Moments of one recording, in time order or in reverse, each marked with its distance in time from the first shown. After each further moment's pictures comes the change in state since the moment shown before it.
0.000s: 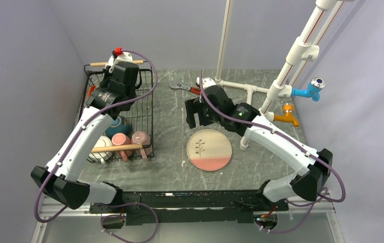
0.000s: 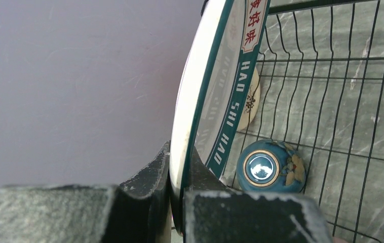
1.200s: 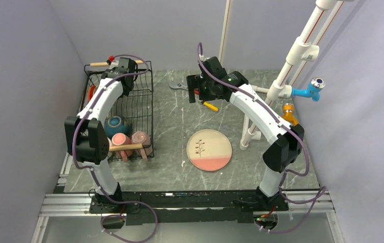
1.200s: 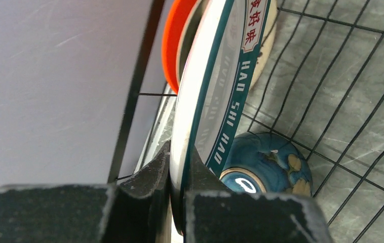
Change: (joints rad) left arm 0.278 0.460 0.121 -0.144 0.114 -0.290; right arm -0.213 0.373 0.449 -0.234 -0.071 -0.008
